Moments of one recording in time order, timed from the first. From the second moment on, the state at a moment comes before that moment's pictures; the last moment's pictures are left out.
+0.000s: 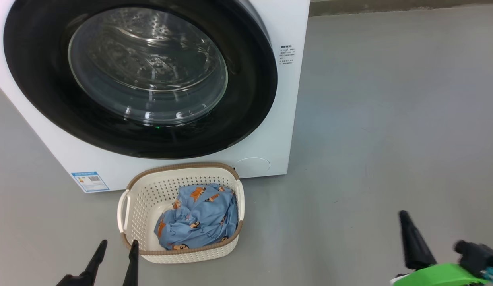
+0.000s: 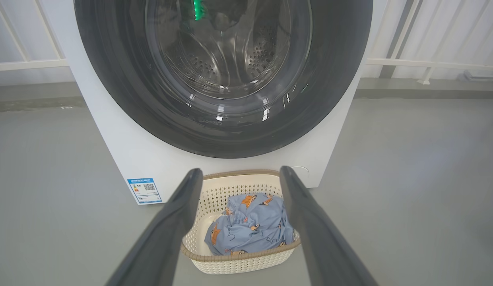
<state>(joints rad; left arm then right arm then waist) 0.07 0.04 0.03 0.18 -0.12 -0.03 -0.25 -0.02 -0.06 -0.05 0.27 0.46 0.13 -0.25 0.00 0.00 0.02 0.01</state>
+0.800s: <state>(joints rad) 0.09 0.04 0.05 0.11 -0.14 -0.01 -0.25 -0.18 -0.23 -0.37 0.39 1.64 0.13 -0.07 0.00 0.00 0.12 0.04</state>
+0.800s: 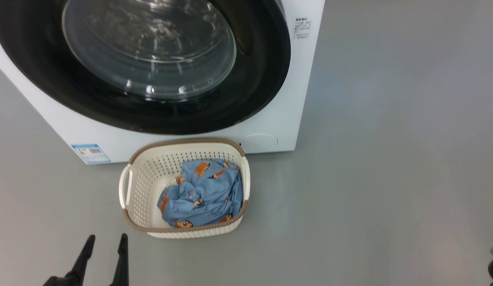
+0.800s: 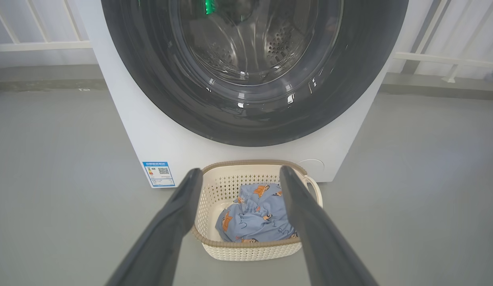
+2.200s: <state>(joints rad) -0.04 0.04 -0.05 -0.04 -0.14 0.03 -0.26 -0.97 -0.29 -0.25 0.34 1.59 0.13 0.58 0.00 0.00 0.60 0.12</state>
